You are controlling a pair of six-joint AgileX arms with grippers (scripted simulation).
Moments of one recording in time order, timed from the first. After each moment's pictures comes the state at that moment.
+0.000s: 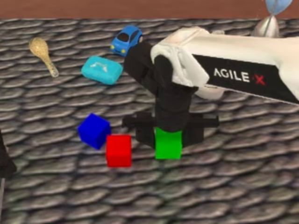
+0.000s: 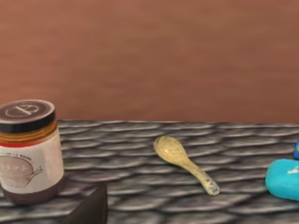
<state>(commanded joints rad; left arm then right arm) 0.02 0.00 0.00 0.00 0.00 0.00 0.75 2.22 1.72 -1.06 0.00 0.77</state>
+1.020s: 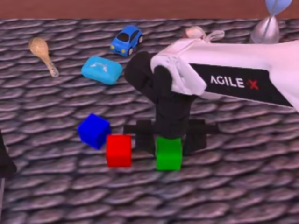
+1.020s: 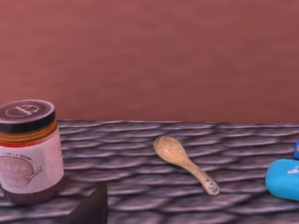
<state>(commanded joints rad) 0.02 0.00 0.00 0.00 0.00 0.00 0.75 2.24 1.68 -1.01 0.00 0.77</state>
